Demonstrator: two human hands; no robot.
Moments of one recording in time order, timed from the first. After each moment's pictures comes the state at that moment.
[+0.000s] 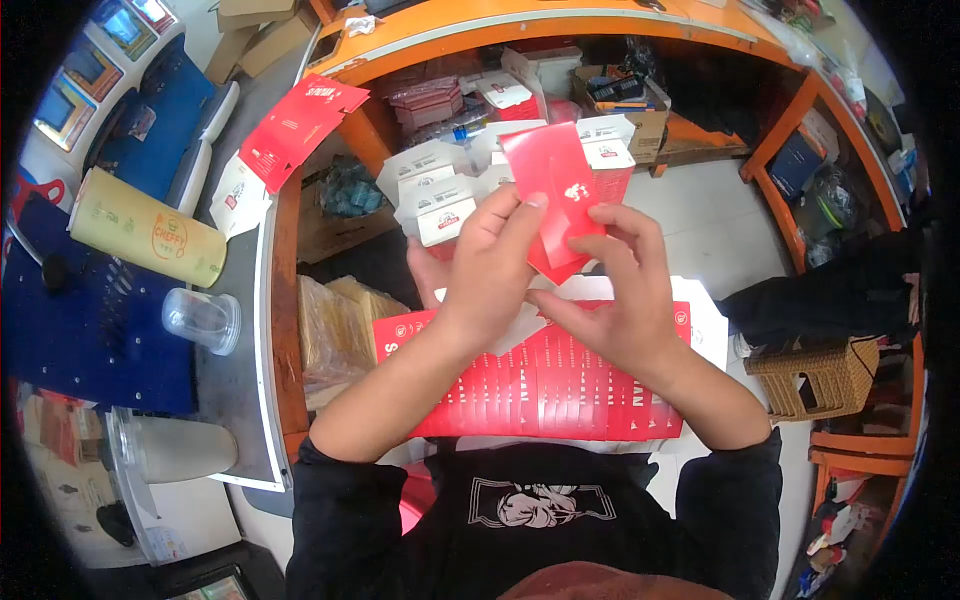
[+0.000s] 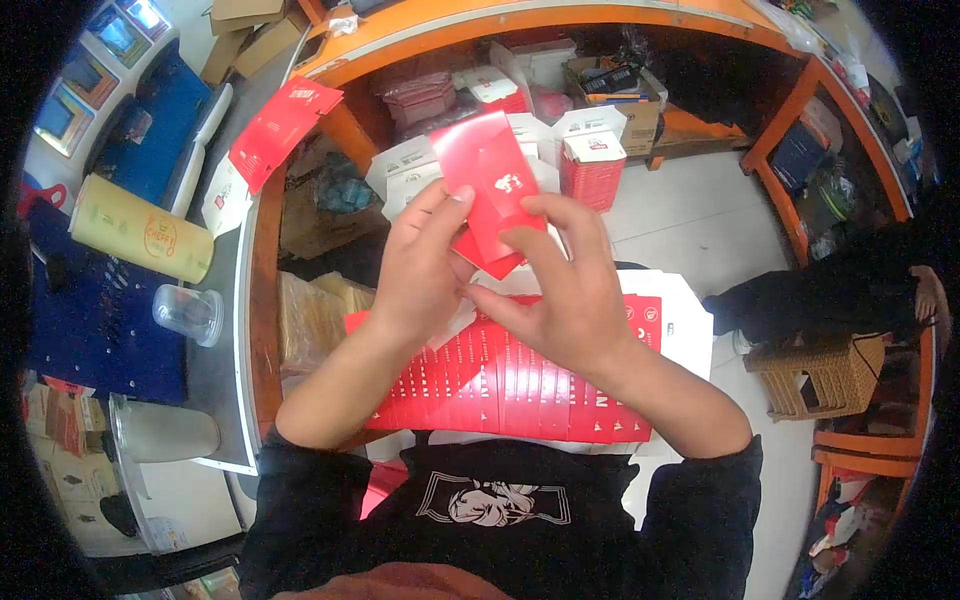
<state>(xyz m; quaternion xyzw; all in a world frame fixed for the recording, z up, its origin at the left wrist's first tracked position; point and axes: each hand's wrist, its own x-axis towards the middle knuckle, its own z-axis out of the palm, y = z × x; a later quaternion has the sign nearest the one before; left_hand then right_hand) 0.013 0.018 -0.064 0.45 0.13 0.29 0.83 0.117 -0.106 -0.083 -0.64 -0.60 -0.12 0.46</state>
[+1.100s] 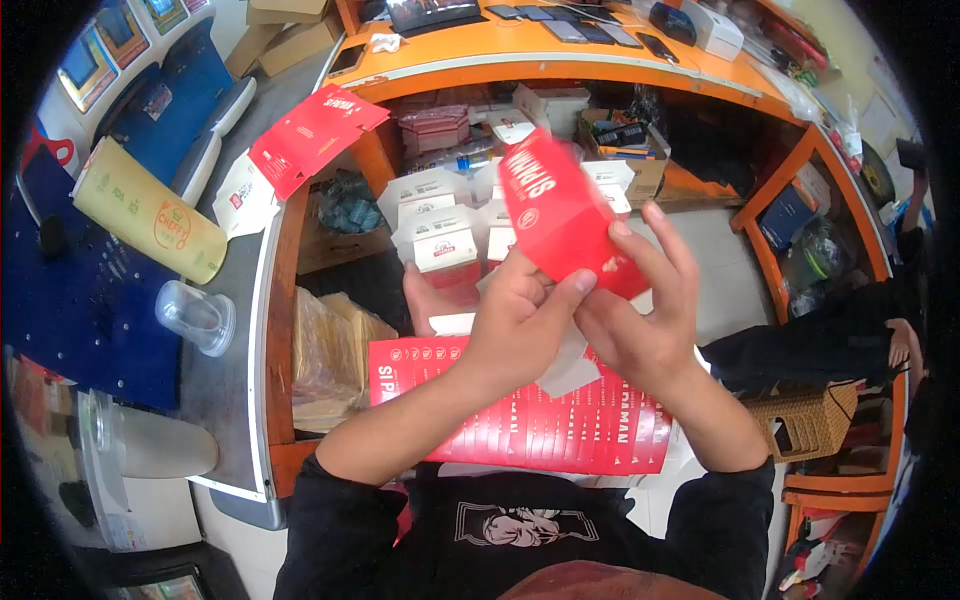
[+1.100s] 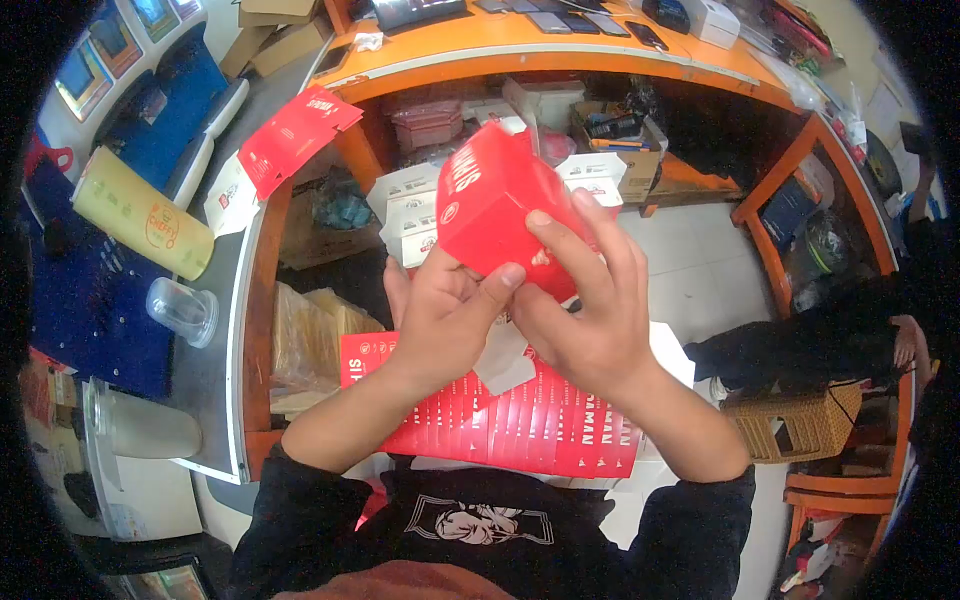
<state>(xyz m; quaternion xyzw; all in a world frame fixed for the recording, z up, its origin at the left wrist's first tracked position) 0.007 0.004 -0.067 0.57 0.03 0.34 0.75 0.138 -0.100 -0.051 -0.55 -0.68 -0.34 0.34</state>
